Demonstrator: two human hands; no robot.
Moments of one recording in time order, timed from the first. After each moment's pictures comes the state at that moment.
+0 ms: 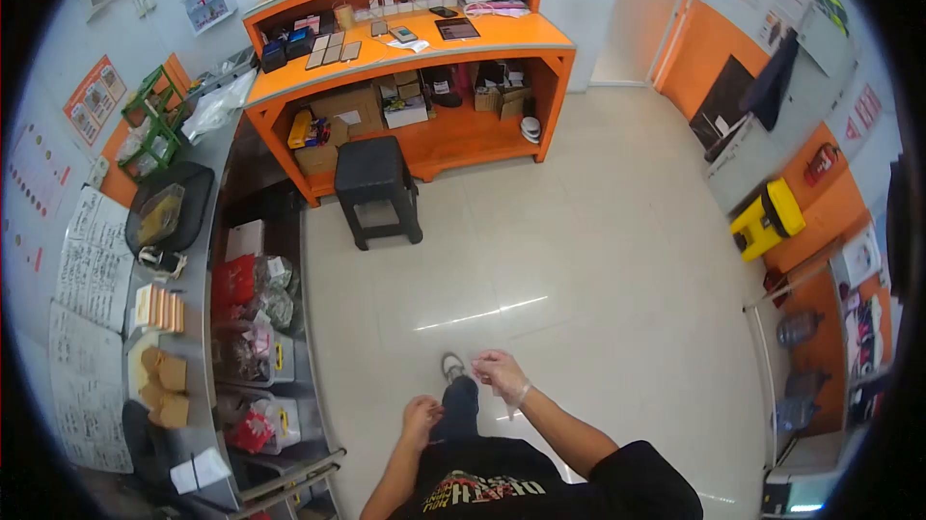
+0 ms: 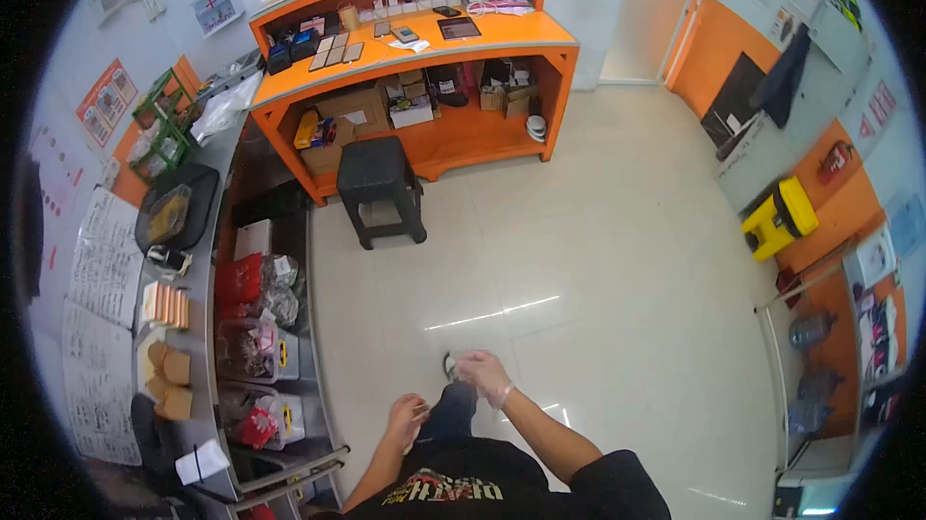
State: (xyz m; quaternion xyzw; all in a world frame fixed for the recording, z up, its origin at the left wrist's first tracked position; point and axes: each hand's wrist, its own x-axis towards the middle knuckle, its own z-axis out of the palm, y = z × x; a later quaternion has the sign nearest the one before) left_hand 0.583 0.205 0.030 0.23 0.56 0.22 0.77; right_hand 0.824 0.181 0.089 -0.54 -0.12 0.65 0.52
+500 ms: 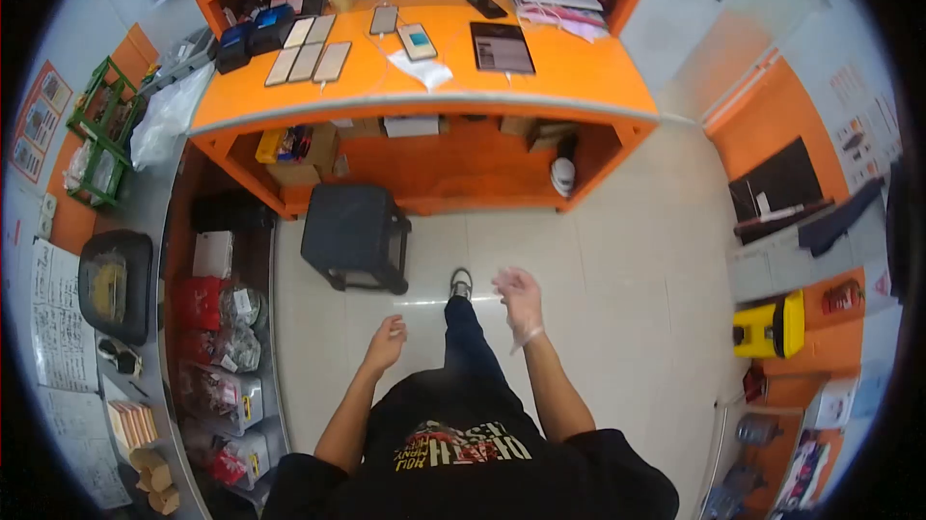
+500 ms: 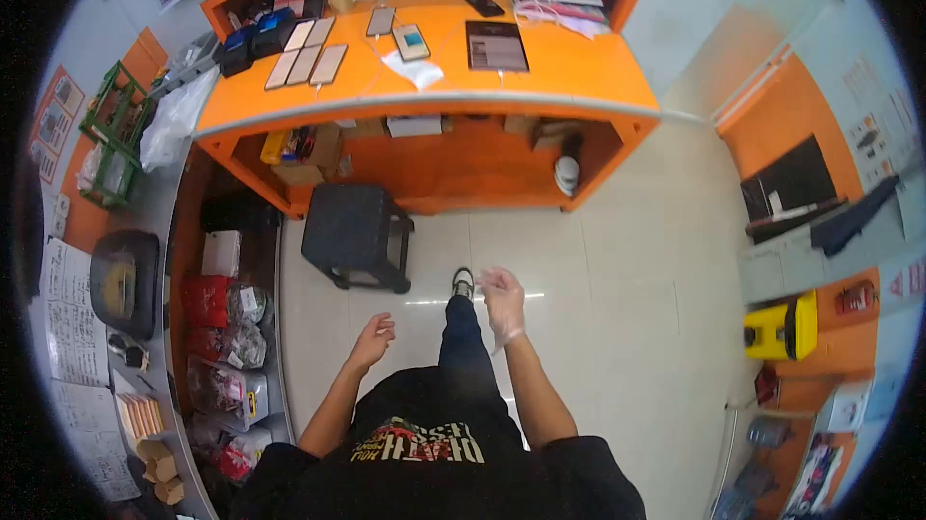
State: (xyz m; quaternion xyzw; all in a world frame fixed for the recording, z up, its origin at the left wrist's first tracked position) left_hand 0.883 0.767 0.025 0.55 0.55 0.20 0.60; right_hand 1.180 0.733 0.118 -0.65 -0.17 0.43 0.60
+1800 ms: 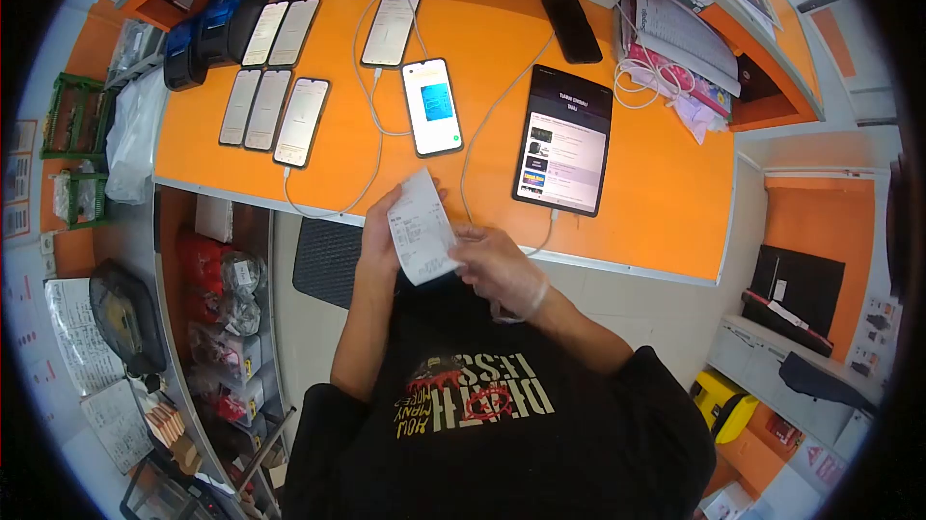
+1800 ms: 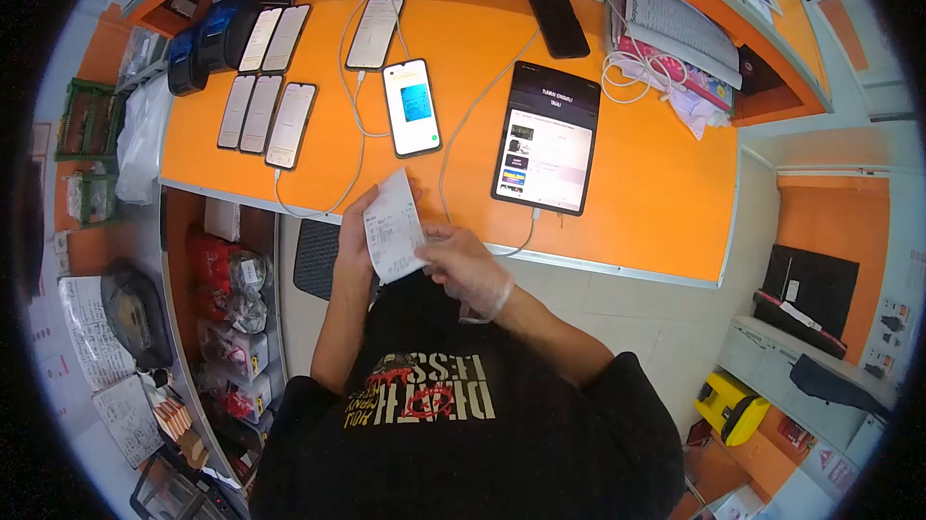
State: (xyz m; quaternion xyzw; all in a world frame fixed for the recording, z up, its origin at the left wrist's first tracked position) left_hand 1.150 1.297 0.171 0.03 0.34 0.42 0.84; right_hand 1.349 1.239 0.265 -0.45 -0.17 0.82 0.30
